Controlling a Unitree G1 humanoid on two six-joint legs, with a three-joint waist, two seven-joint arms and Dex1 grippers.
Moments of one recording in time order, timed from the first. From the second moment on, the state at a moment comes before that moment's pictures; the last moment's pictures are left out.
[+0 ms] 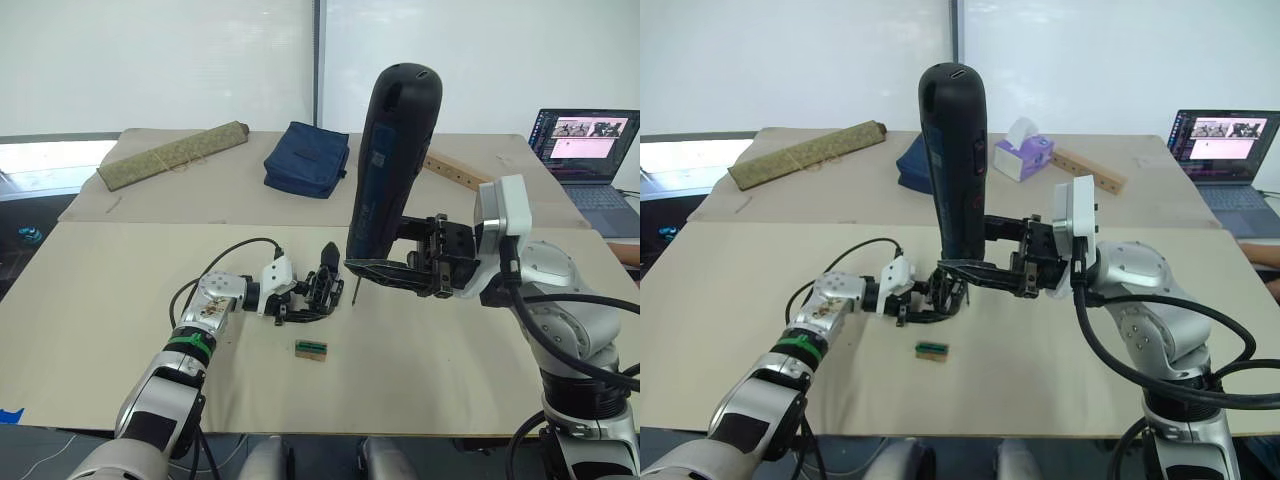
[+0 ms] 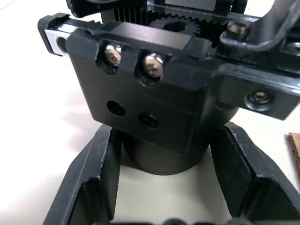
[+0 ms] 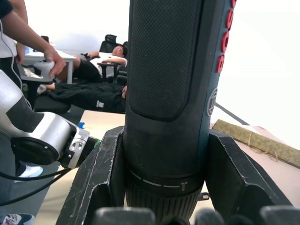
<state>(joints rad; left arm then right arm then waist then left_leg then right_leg) -0.73 0.35 -0.20 0.85 -0.12 -0.24 -1.32 -0.50 -0.57 -0.03 -0.47 0.77 0.45 0.96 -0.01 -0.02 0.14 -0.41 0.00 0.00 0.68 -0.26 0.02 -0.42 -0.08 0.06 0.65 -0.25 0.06</state>
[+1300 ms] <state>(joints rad) -0.39 0.31 -0.17 0.27 -0.12 0.05 -0.89 -0.52 -0.56 -0.03 -0.47 0.77 0.46 0.94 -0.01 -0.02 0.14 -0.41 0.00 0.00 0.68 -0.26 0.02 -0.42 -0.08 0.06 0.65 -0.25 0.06</state>
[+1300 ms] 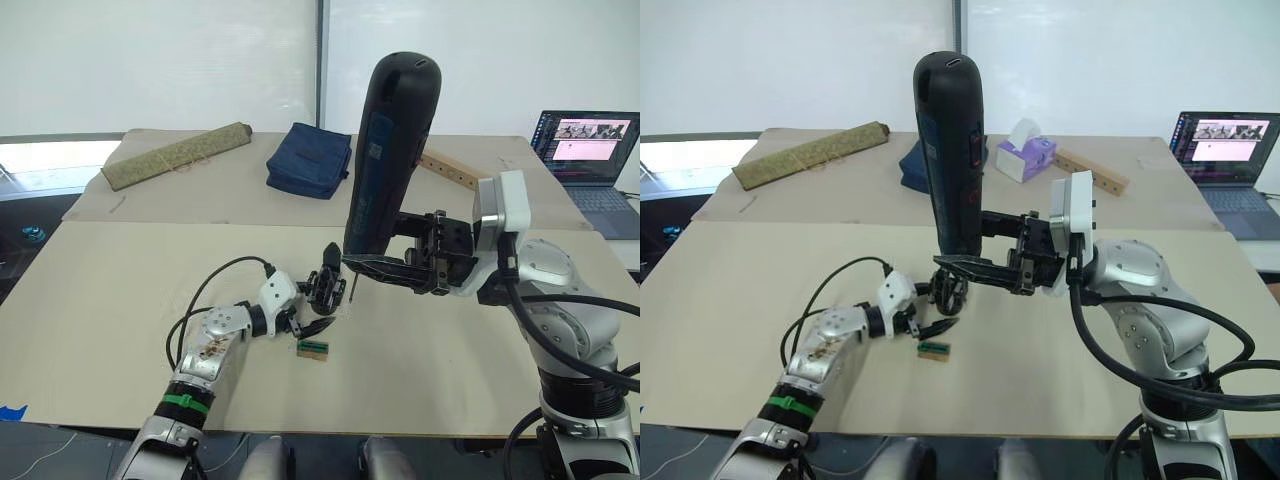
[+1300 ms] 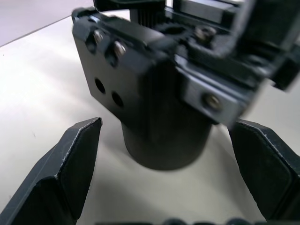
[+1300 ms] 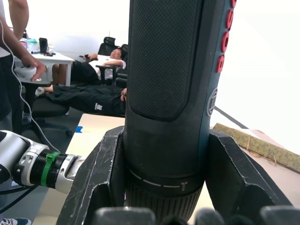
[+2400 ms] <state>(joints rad) -0.45 0.33 -0.18 0.33 -0.12 0.07 -0.98 -0.78 -0.43 0.07 -0.37 0.82 0.60 0.87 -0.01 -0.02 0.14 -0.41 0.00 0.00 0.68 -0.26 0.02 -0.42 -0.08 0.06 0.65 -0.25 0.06</state>
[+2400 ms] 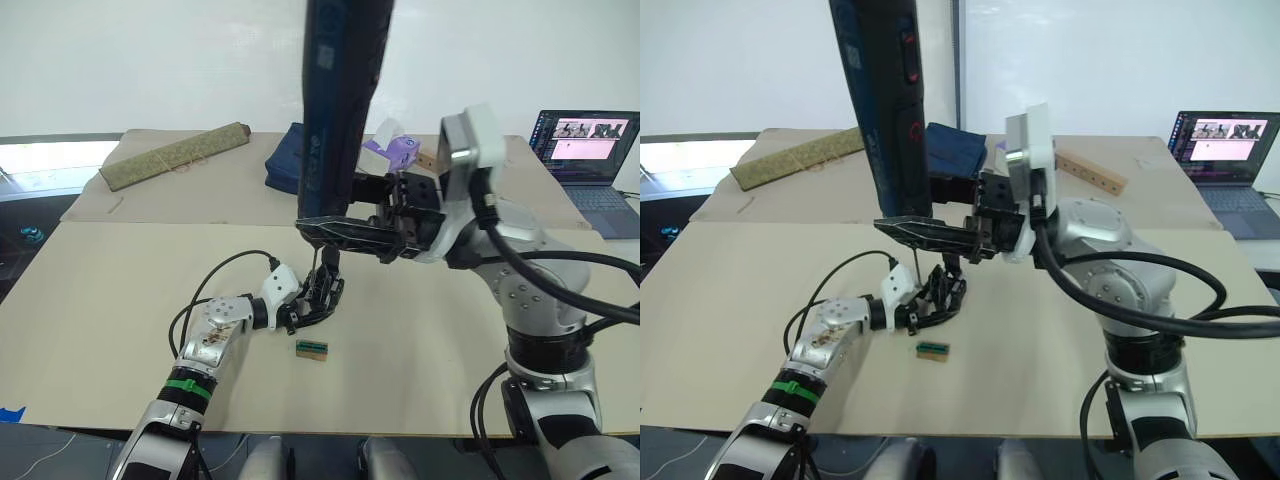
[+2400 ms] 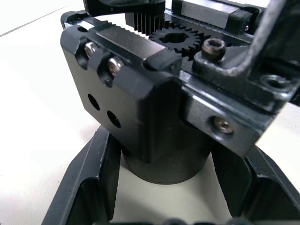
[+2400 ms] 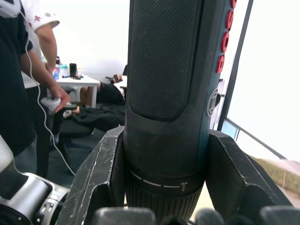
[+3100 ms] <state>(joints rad) -0.43 0.35 -0.18 0.32 -0.13 0.07 -0.98 -0.76 -0.34 0.17 -0.23 0.57 0.44 0.96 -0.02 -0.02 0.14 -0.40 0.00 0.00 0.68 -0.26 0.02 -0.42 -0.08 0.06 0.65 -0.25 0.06</state>
